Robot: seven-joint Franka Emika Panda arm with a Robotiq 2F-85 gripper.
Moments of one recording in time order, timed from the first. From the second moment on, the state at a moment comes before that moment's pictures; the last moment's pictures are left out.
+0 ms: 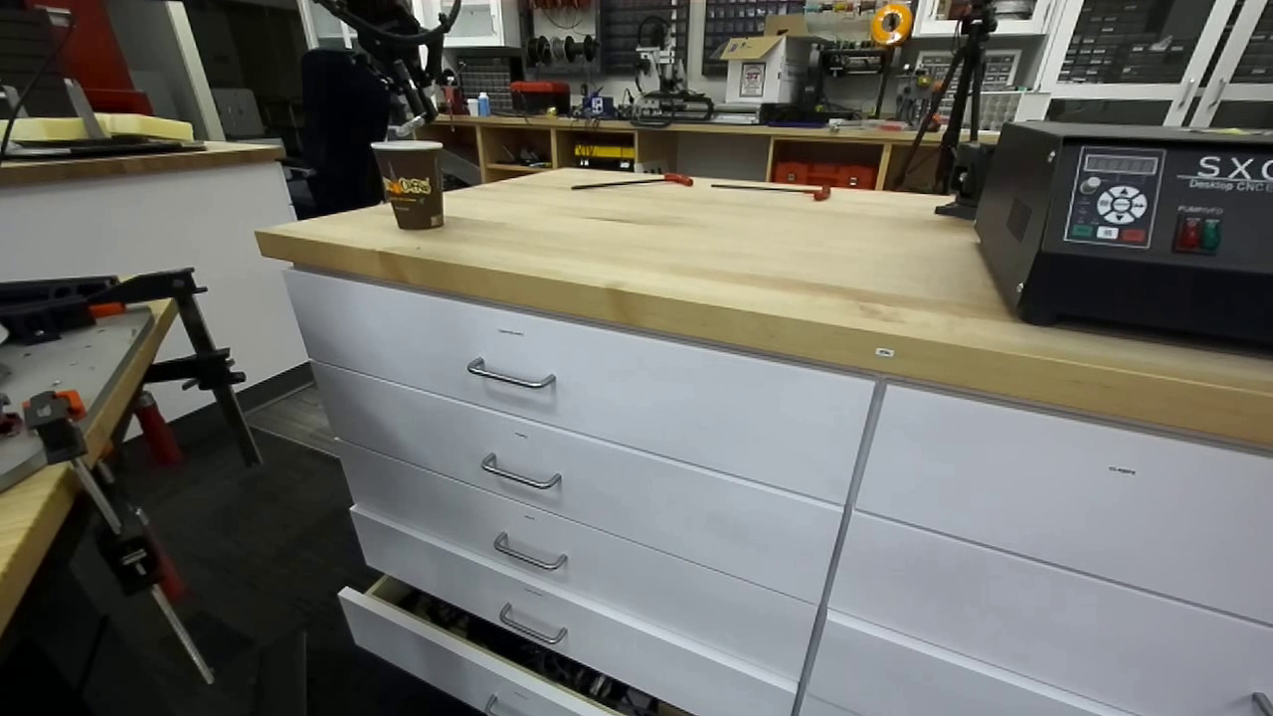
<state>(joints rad) 0.25 0.02 0.32 -2.40 -0.43 2.63 -0.12</state>
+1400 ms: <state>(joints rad) 0.25 0.08 0.25 -2.25 -0.43 2.56 0.01</state>
